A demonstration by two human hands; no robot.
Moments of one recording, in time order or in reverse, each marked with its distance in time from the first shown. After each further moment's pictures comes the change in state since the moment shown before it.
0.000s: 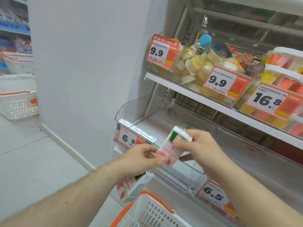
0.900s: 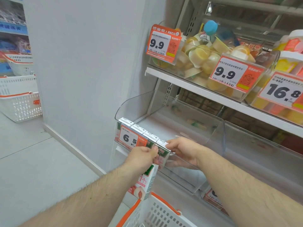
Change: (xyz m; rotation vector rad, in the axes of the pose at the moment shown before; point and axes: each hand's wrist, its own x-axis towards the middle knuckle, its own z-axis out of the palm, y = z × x) left_hand 0.026 -0.002 0.022 -0.097 0.343 -0.340; right_hand 0.087 0.068 0.028 0.392 -0.473 0.518
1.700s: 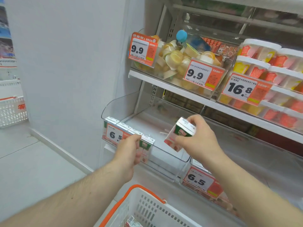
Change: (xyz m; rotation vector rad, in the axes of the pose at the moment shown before) left_hand -0.042 0.025 0.017 -0.545 0.097 -0.067; right_hand -0.144 -0.003 0.017 -0.470 0.758 -0.514
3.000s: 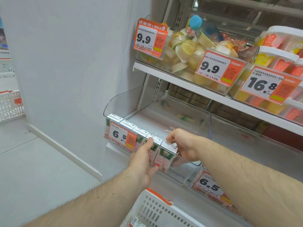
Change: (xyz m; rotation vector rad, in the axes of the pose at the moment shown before) left_hand 0.053 -0.050 0.009 -0.279 -0.088 -0.237; right_hand 0.091 0.039 0.069 0.137 -0.548 0.692
